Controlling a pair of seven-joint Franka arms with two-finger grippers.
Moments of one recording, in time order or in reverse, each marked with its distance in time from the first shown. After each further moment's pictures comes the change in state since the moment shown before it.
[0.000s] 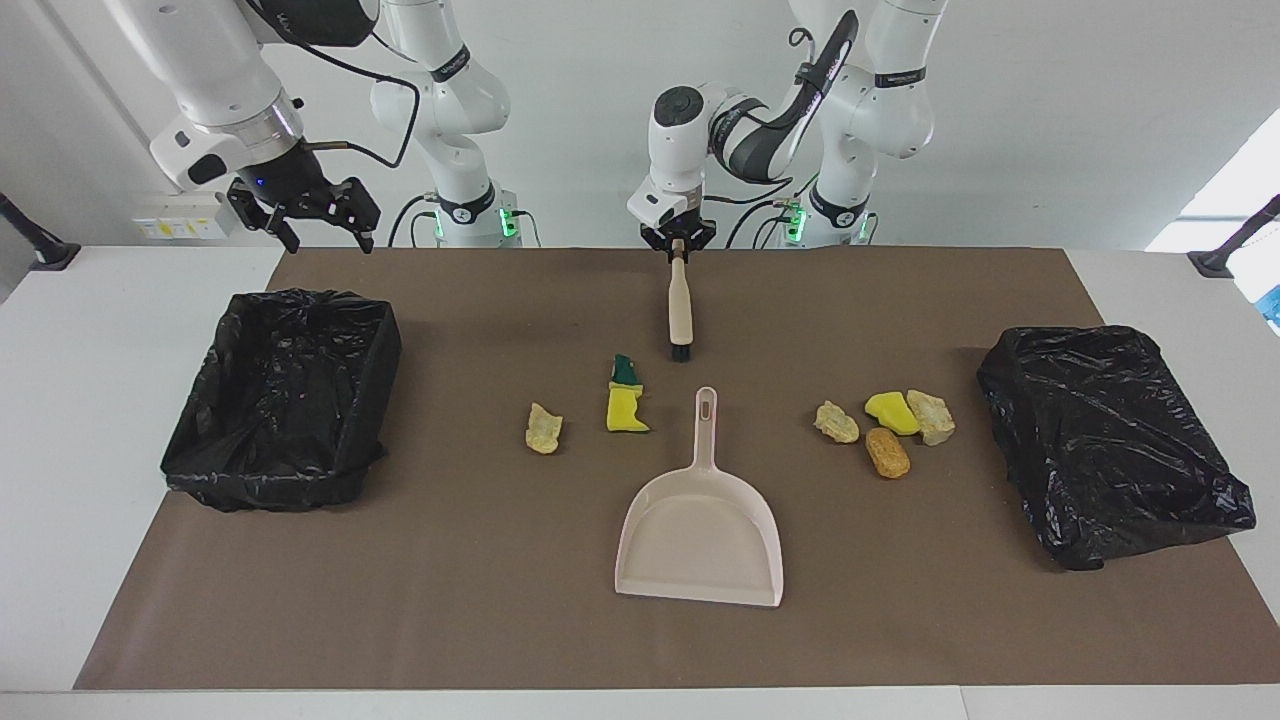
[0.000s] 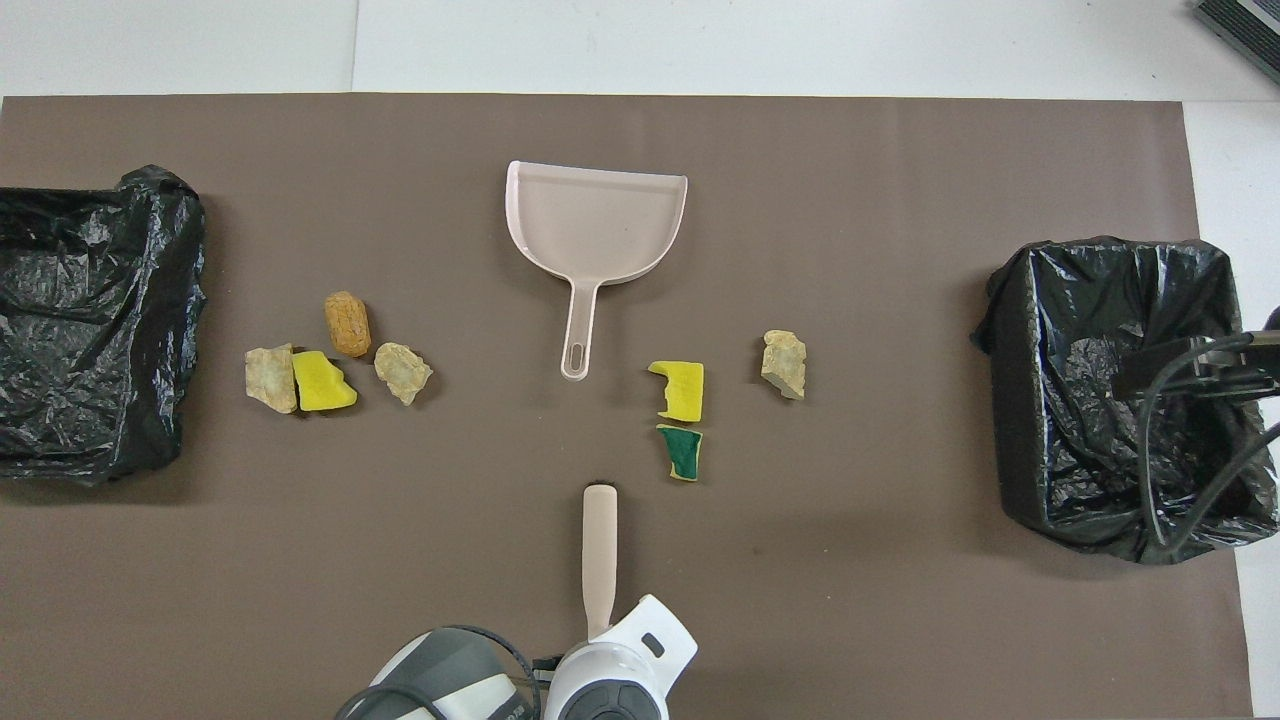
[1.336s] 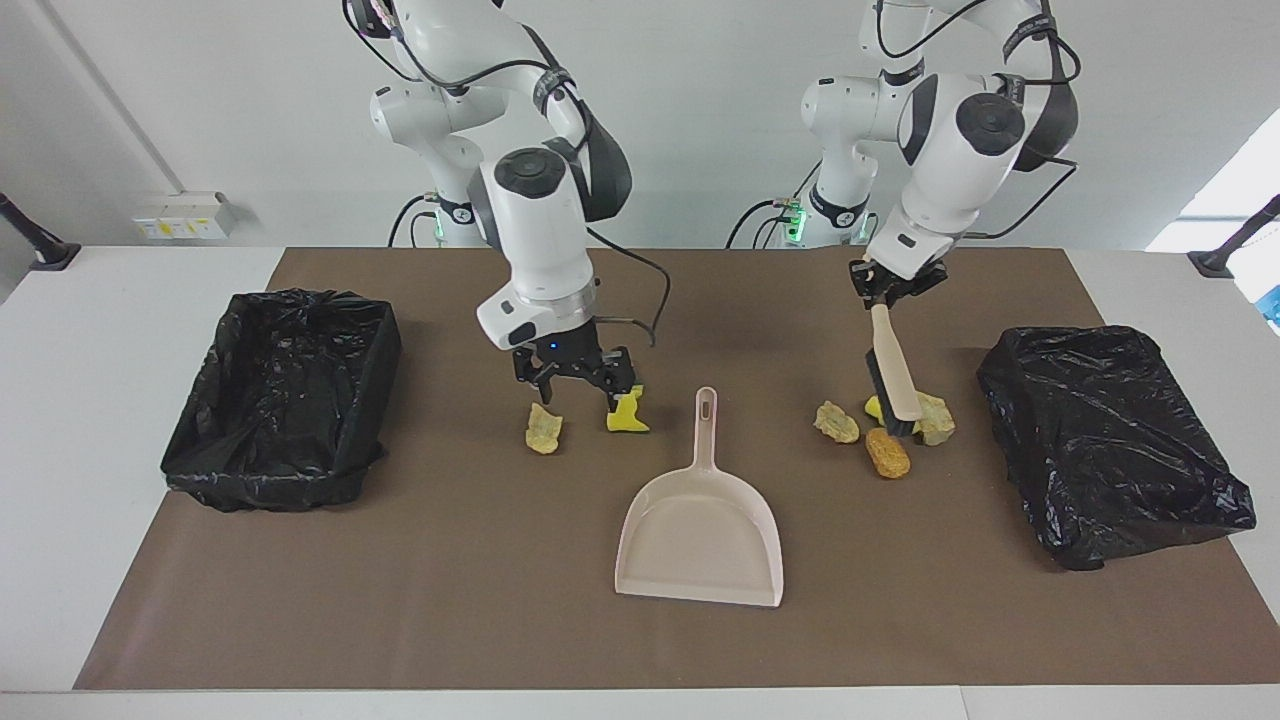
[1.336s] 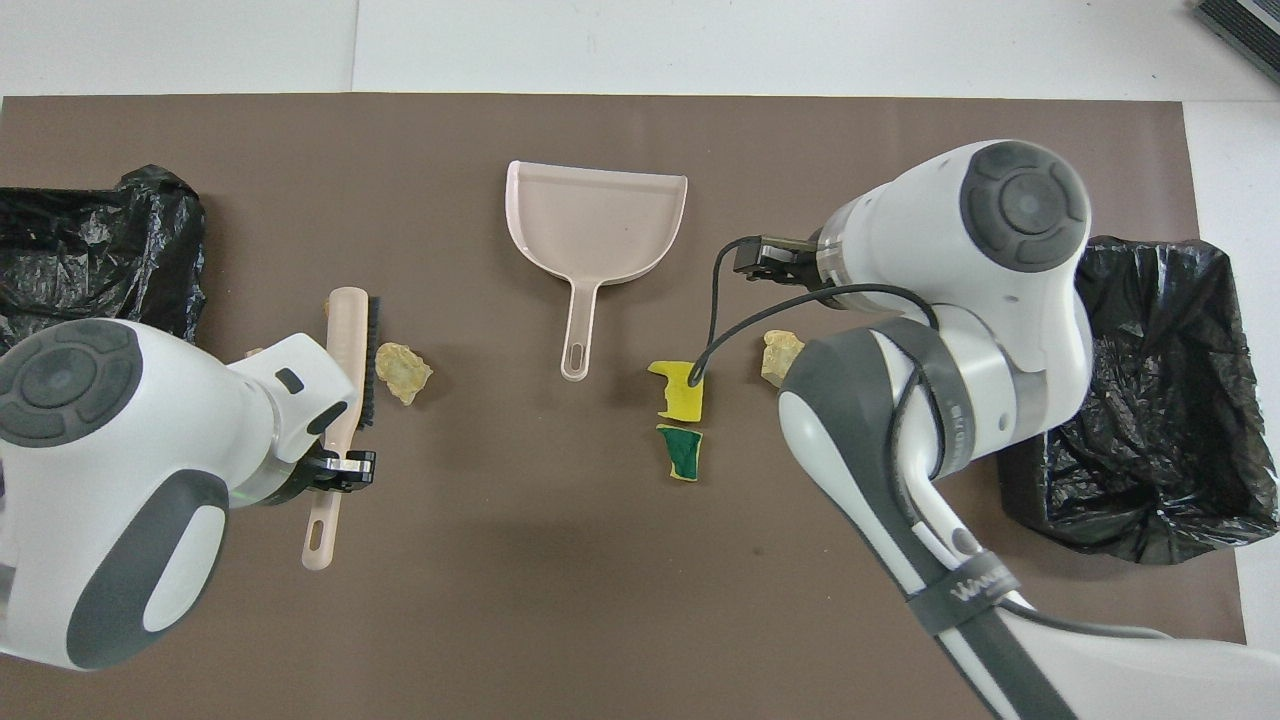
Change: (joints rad) left arm 0.805 -0.032 0.042 0.304 0.090 -0.344 0.711; right arm 0.471 0.414 0.012 0.035 -0.055 0.619 0.737
